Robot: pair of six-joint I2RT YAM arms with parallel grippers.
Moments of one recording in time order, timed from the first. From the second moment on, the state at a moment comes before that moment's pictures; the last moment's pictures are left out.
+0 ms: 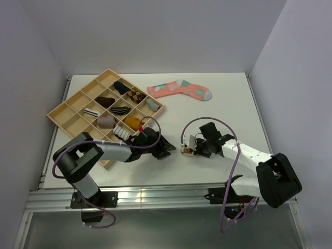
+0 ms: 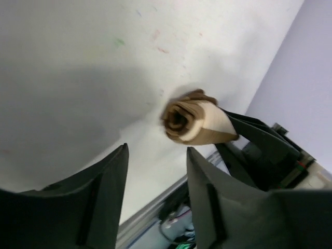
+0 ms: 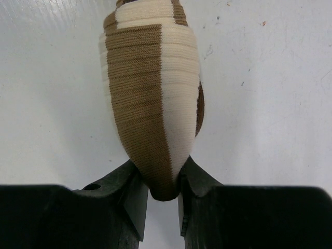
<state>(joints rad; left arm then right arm) -0.85 1.66 0.65 0.33 0.15 -1.42 0.46 1.24 0.53 -0.41 -0.25 -0.88</state>
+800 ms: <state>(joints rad) -1.21 1.88 0.80 0.45 -0.33 -1.95 0.46 1.22 0.53 -0.43 -0.25 -0.88</state>
